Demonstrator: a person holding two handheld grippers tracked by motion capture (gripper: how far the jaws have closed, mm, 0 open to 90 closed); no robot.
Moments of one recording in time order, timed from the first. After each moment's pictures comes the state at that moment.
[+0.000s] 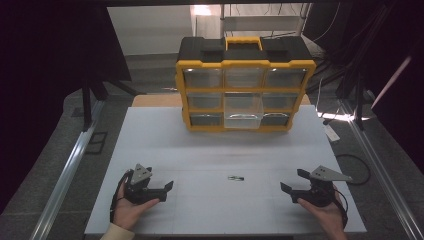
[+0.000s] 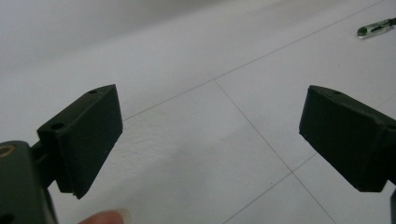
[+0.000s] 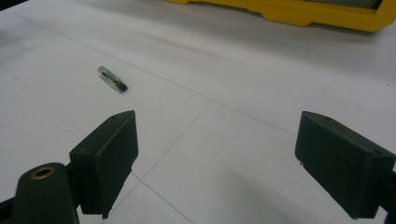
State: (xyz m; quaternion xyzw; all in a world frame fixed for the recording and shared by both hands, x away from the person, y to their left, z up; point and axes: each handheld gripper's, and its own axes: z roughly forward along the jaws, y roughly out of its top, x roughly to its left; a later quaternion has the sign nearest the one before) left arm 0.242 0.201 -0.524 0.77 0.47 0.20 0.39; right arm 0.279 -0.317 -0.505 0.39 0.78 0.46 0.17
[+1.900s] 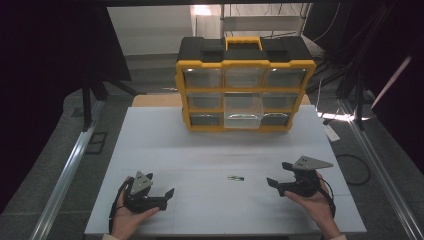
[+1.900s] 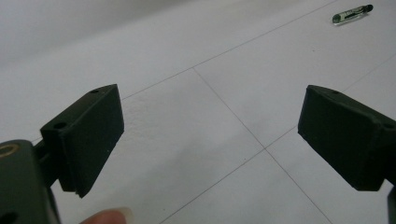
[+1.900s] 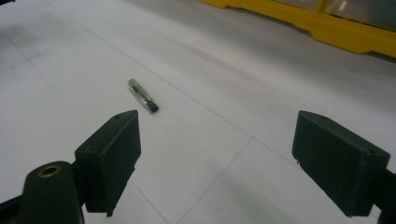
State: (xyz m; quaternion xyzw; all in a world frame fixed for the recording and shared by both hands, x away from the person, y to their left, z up) left arm 0.223 0.196 -0.525 0.77 0.45 0.20 0.40; right arm 0.298 -0.276 -0.486 0.34 0.82 0.44 0.14
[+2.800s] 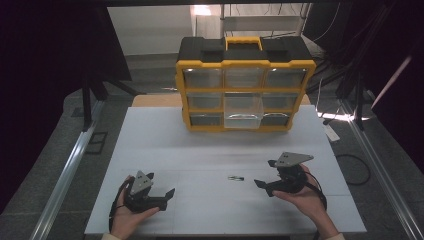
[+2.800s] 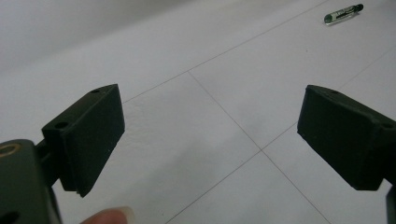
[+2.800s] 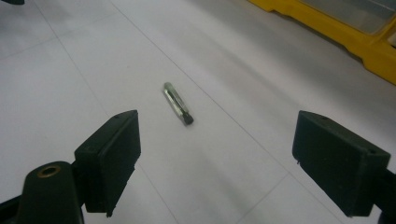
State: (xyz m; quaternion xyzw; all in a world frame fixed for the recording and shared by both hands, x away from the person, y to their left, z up) left arm 0.223 0.197 -0.523 0.78 0.44 0.20 0.40; right arm 0.303 -0.236 -0.468 0.27 0.87 0.40 0.13
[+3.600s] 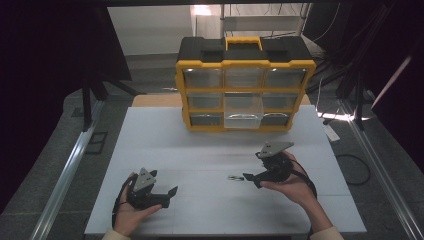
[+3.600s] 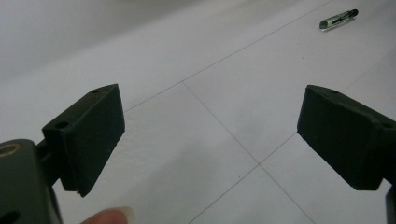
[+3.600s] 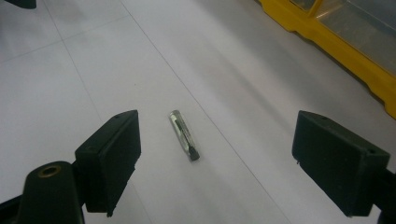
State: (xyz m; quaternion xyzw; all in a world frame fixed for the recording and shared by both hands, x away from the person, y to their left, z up) left arm 0.232 0.190 -0.522 0.79 0.43 0.19 0.40; right arm 0.325 -0.198 -0.451 0.23 0.89 0.37 0.12
